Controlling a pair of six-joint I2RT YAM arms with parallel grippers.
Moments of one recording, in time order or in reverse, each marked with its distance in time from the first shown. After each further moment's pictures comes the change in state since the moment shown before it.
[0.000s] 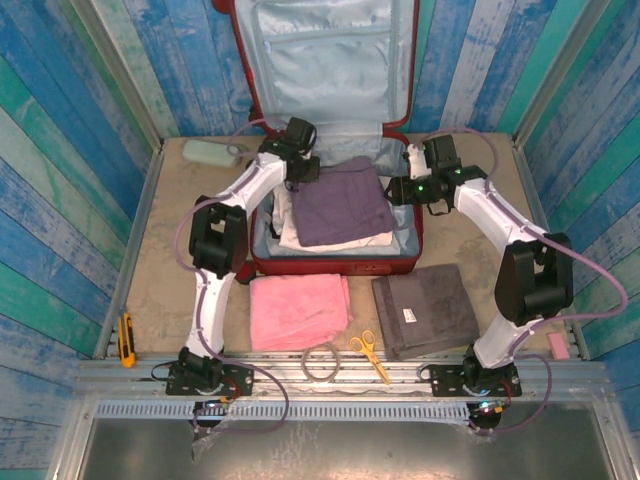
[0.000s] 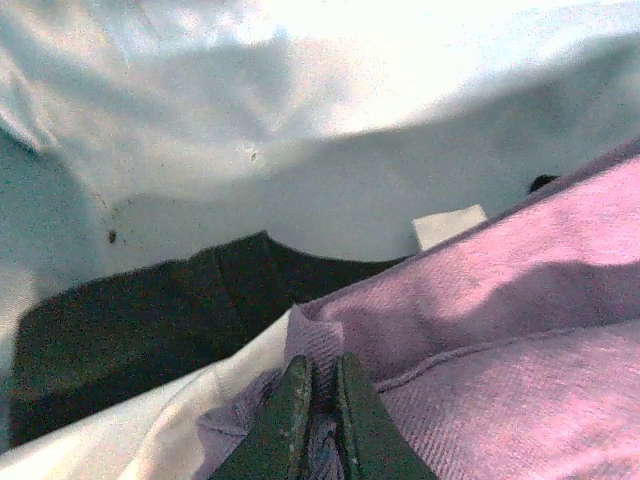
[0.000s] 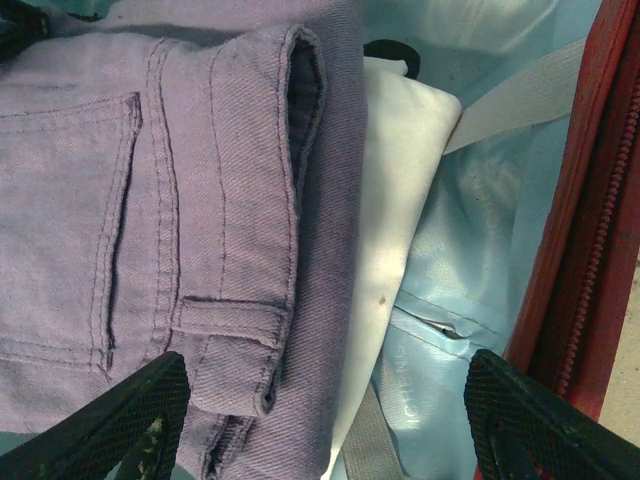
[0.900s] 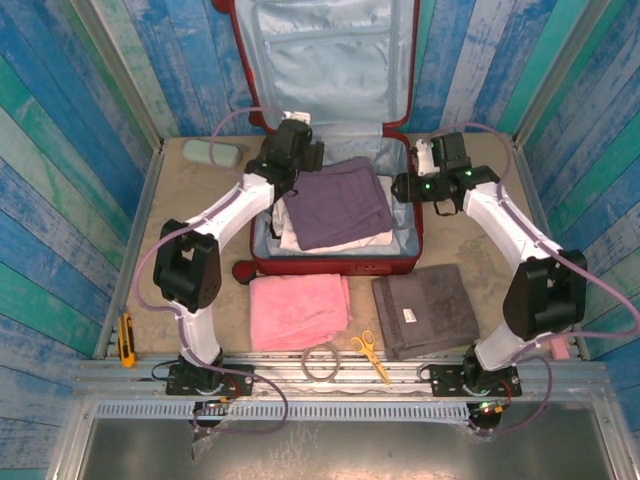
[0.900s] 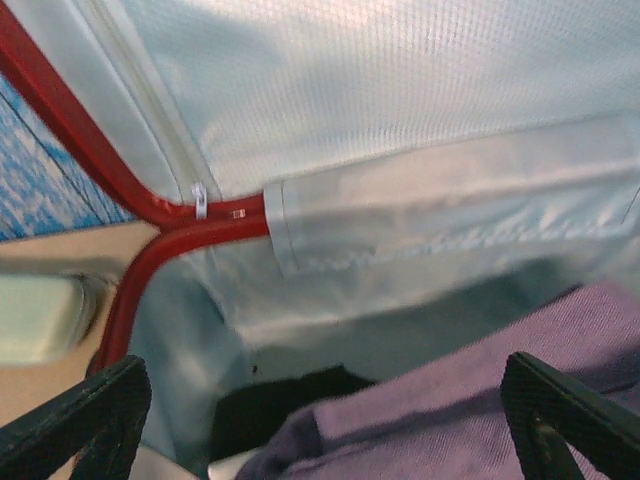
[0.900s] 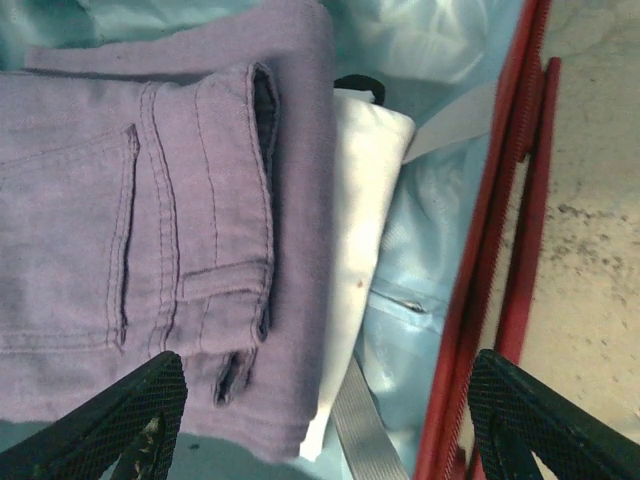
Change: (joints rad) left arm -0.059 -0.357 -0.406 0.452 -0.282 0.081; right arm 0.000 -0.122 -0.013 -0.055 0.072 0.020
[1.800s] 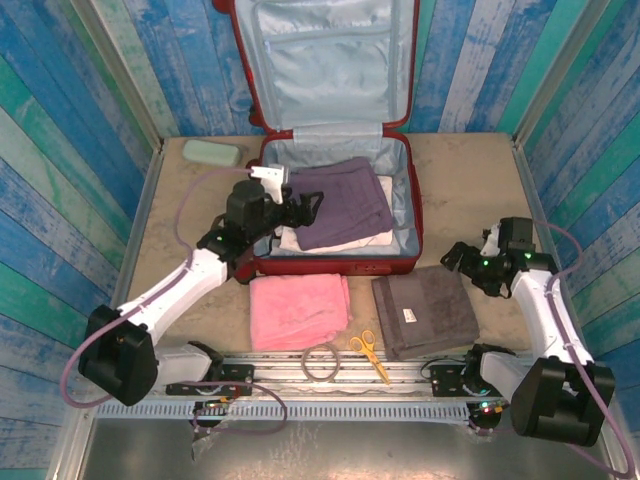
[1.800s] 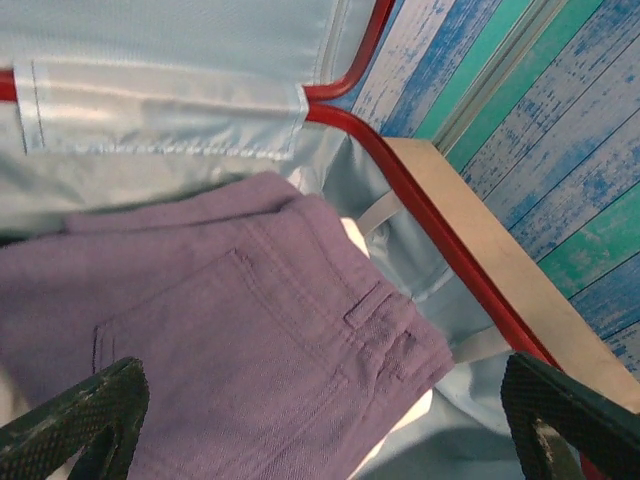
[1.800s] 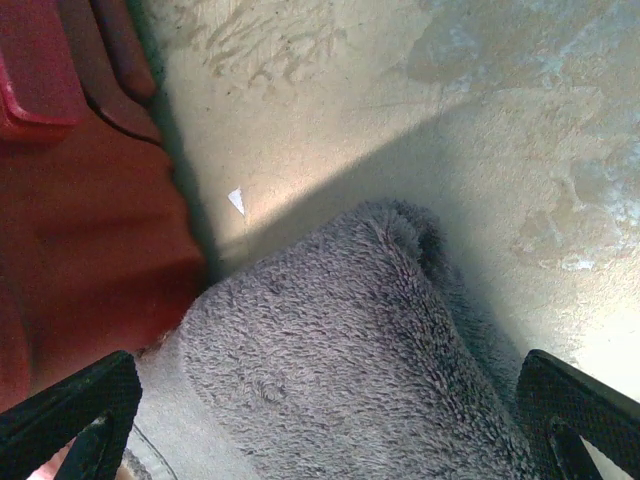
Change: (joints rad) left arm -0.028 -0.643 -0.717 0.298 0.503 -0.271; right arm -0.407 -0.549 -0.665 -0.163 -0.148 0.242
